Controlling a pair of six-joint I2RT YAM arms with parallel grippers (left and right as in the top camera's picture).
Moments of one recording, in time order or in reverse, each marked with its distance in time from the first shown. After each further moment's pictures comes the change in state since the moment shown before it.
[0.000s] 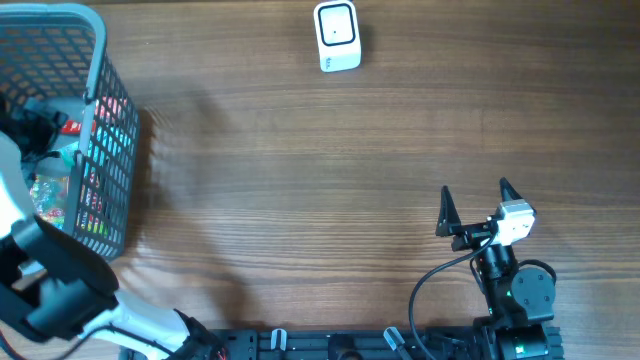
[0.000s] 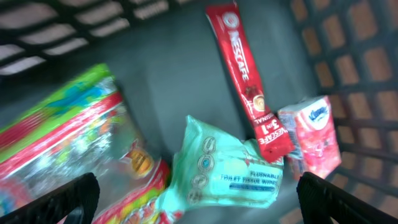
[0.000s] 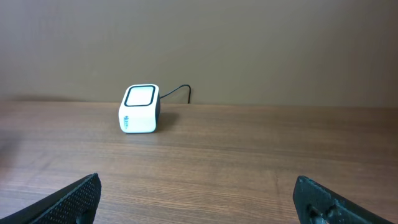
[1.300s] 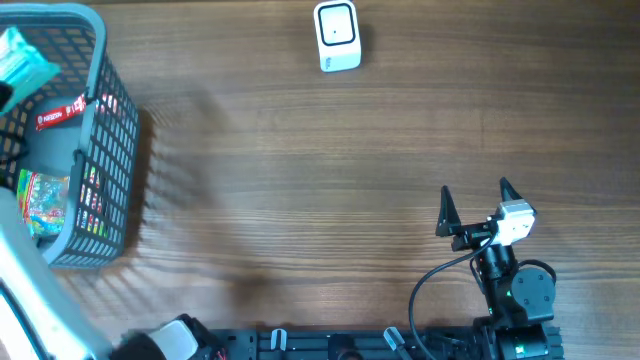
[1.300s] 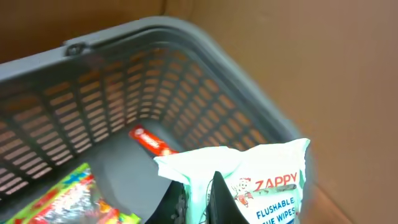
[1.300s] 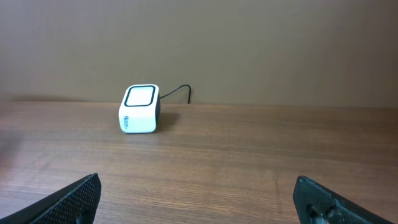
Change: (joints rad) left arm -0.057 -0.436 0.104 0.049 0.045 0.069; right arm 0.000 0.000 0.000 0.000 0.000 0.000
